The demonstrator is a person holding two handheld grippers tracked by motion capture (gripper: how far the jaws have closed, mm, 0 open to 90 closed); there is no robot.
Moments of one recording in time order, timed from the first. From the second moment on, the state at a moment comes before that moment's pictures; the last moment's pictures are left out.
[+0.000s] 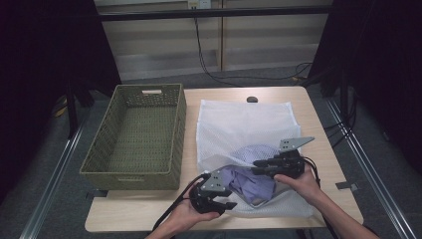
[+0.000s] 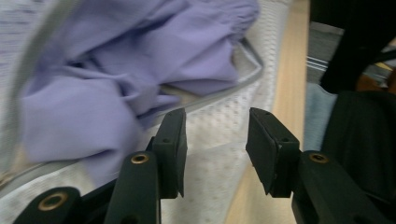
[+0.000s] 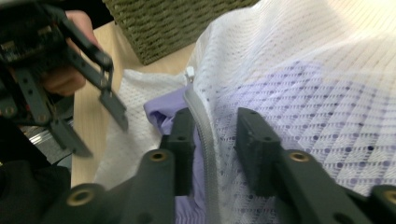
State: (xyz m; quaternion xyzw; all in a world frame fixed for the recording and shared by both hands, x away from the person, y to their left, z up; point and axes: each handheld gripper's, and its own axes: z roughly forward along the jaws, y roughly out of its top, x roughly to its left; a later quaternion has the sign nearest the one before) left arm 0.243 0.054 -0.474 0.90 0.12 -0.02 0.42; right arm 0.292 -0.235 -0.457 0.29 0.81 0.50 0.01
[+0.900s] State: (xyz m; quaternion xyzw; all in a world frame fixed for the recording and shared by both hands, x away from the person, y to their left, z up) left arm 0.227 0.015 -0.493 0.93 0.06 -0.03 0.37; right arm 0.235 -0.229 -0.456 0.23 0.84 0.50 -0.03
